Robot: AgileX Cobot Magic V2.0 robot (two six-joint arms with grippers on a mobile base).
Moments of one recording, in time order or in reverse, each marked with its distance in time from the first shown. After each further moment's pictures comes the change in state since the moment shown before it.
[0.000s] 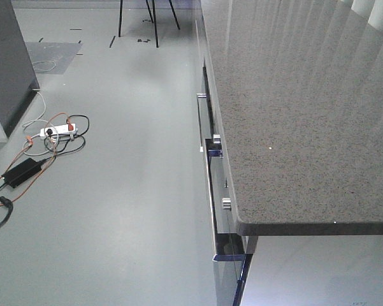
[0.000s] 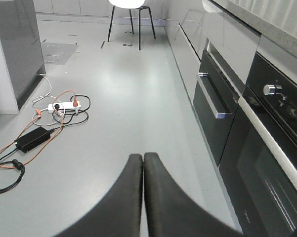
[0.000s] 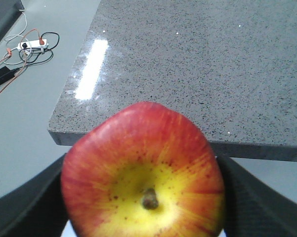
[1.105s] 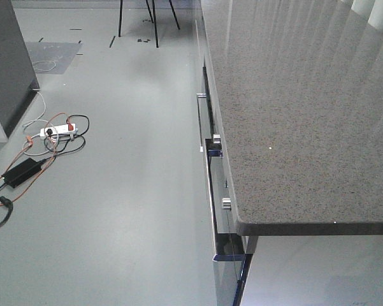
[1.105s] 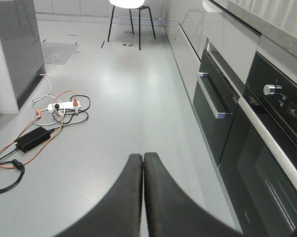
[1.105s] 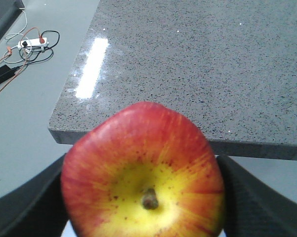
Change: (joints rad) left arm 0.000 0.000 0.000 0.000 0.000 0.000; right arm 0.000 0.000 0.000 0.000 0.004 0.000
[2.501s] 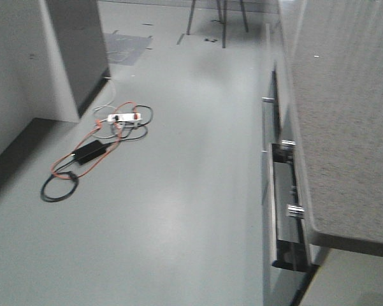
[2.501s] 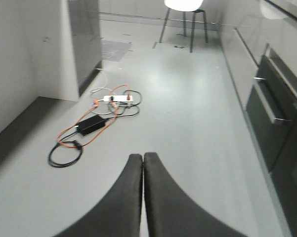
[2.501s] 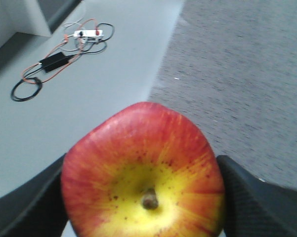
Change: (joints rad) left arm 0.000 0.000 0.000 0.000 0.000 0.000; right arm 0.000 0.000 0.000 0.000 0.001 0.000
